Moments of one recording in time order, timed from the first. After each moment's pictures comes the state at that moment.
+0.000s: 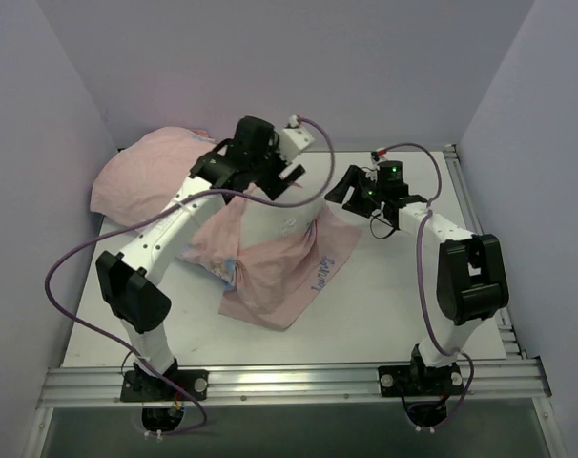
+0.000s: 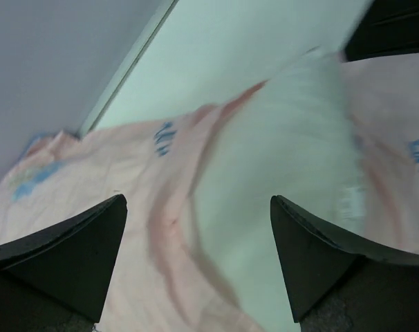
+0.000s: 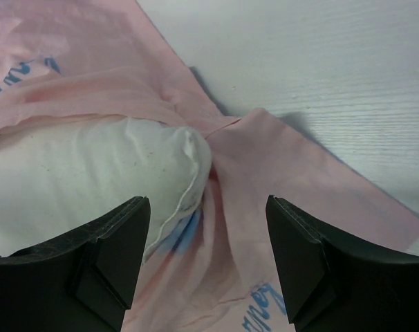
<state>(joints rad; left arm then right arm) -0.58 1.81 1.91 -0.73 -0.09 0.41 0.22 1.73 1.12 0.00 -0.38 0.65</state>
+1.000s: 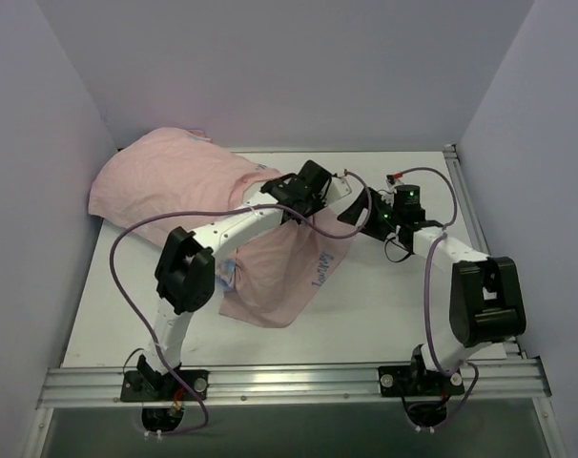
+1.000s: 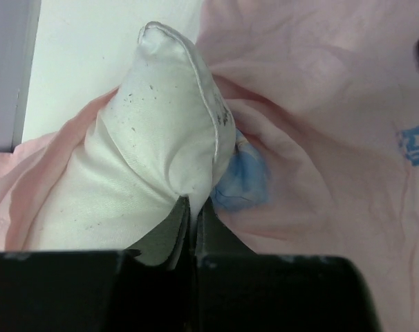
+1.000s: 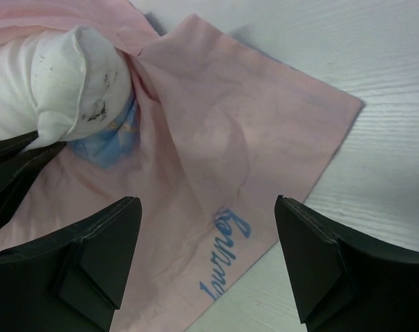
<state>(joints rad) -0.80 2.14 1.93 -0.67 -0.29 0.45 0.11 1.55 0.84 0.04 -0.43 0.62</state>
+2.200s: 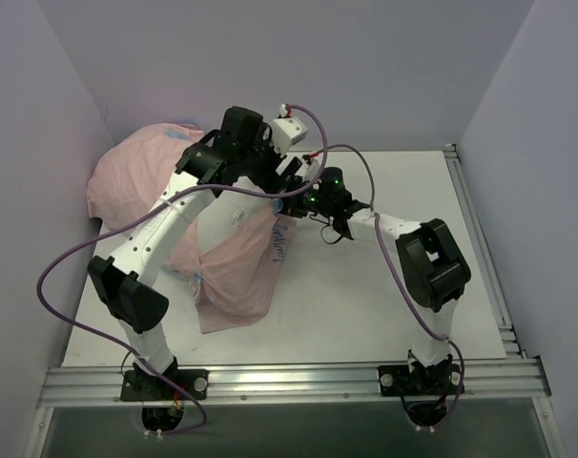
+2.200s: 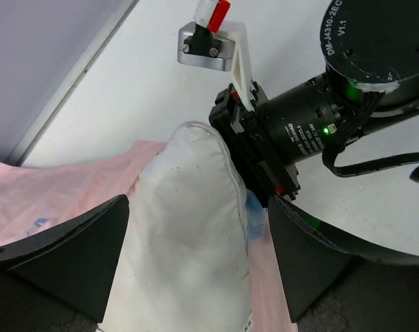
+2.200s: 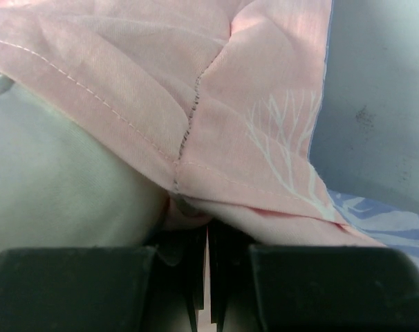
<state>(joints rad) -0.60 1.78 1.99 -0.85 0.11 0.29 0.52 1.91 1.20 0.40 -0.53 0.81</state>
